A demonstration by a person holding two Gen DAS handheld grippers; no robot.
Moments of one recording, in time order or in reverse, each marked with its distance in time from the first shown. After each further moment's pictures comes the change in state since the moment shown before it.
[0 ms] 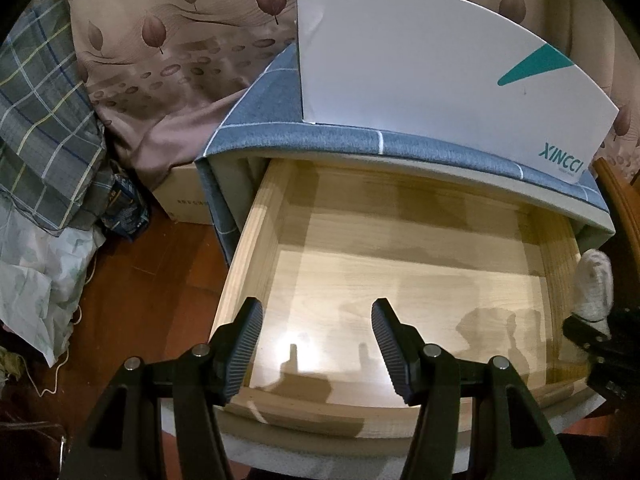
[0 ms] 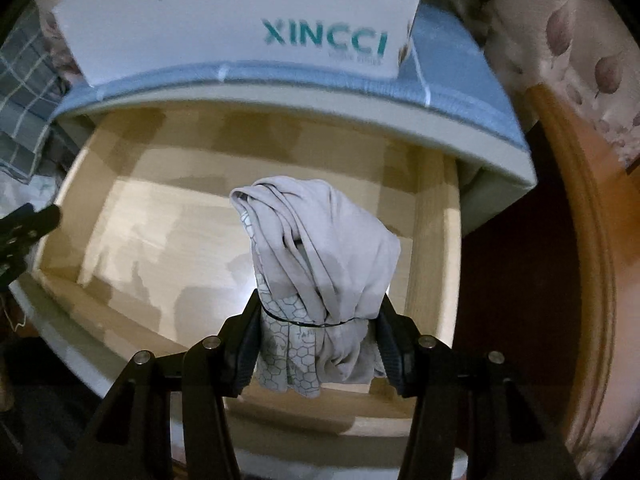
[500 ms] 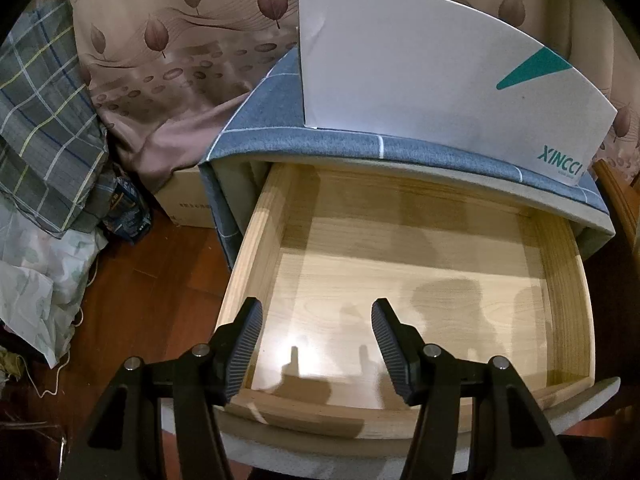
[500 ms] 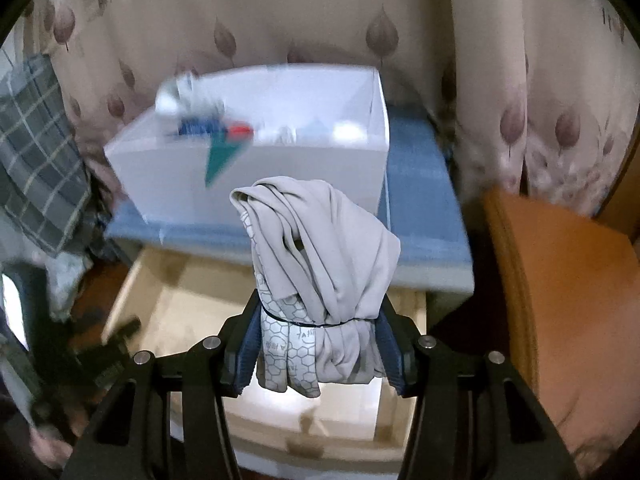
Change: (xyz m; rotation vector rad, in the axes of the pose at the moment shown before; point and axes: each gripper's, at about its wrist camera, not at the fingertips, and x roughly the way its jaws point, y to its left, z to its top) left arm -0.003 0.000 0.000 0.000 -0.014 0.005; right arm -0.098 -0.010 0.068 0.080 -0.302 0.045
